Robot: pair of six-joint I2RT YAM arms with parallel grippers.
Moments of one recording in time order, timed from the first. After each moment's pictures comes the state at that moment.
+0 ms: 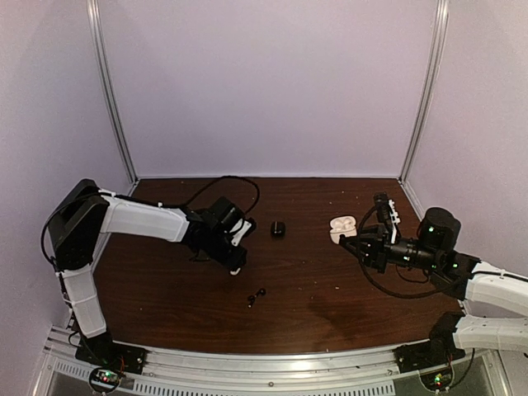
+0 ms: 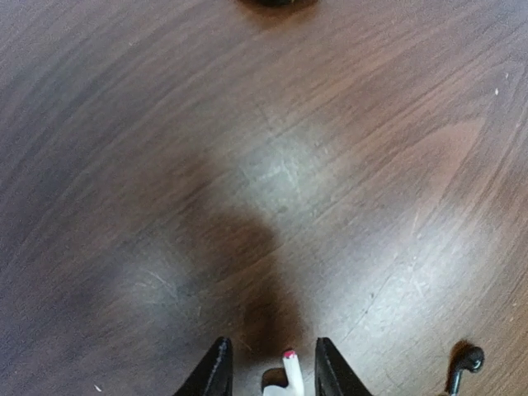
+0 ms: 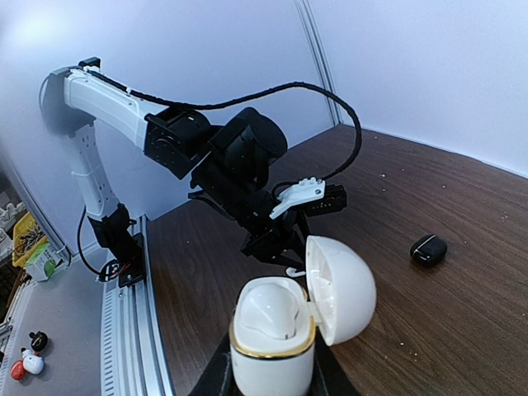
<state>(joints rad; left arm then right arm) -0.81 1.88 1.17 -0.32 -0.02 -0.14 0.61 0.81 0.40 0.32 -0.54 0.27</state>
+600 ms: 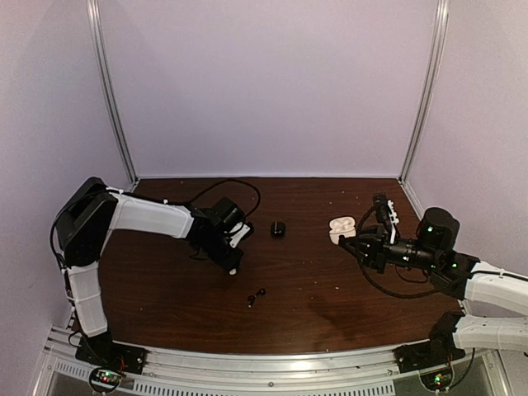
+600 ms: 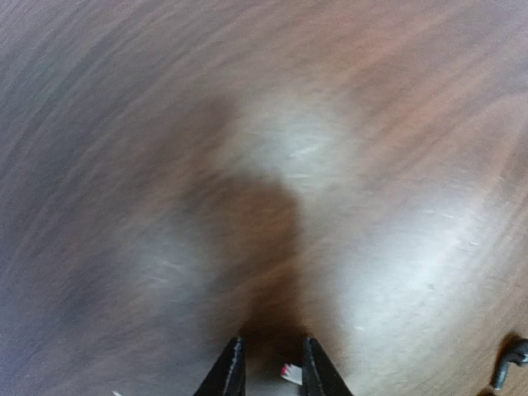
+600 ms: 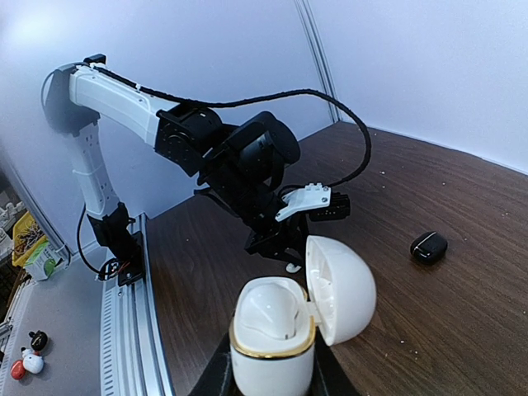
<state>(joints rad) -0.79 1.95 1.23 -0.43 -0.03 -0.09 0.61 0.82 0.40 0.32 -0.54 0.27</state>
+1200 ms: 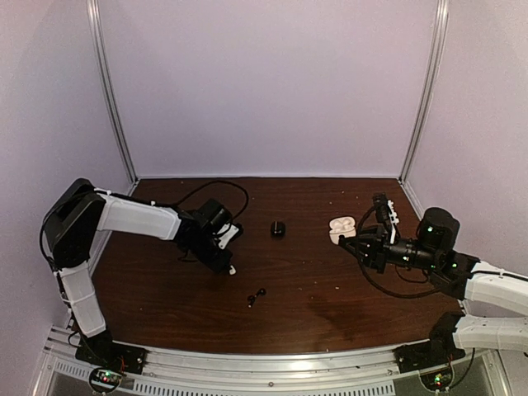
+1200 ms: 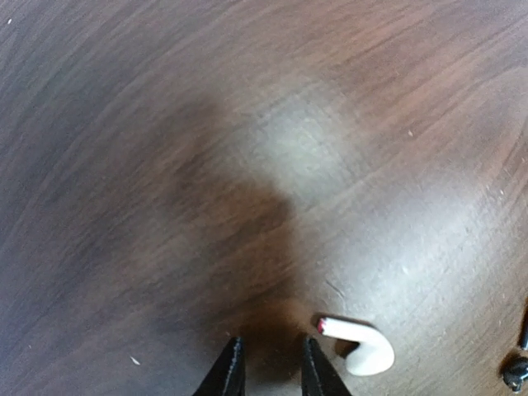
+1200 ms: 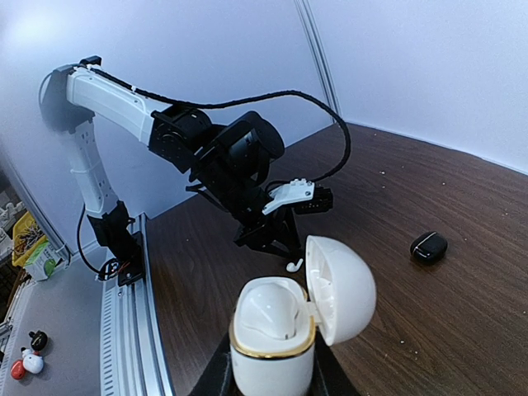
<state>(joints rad) -0.74 1.87 1.12 -0.40 -0.01 -0.07 0.61 0.82 0.40 0.32 -0.54 0.27</state>
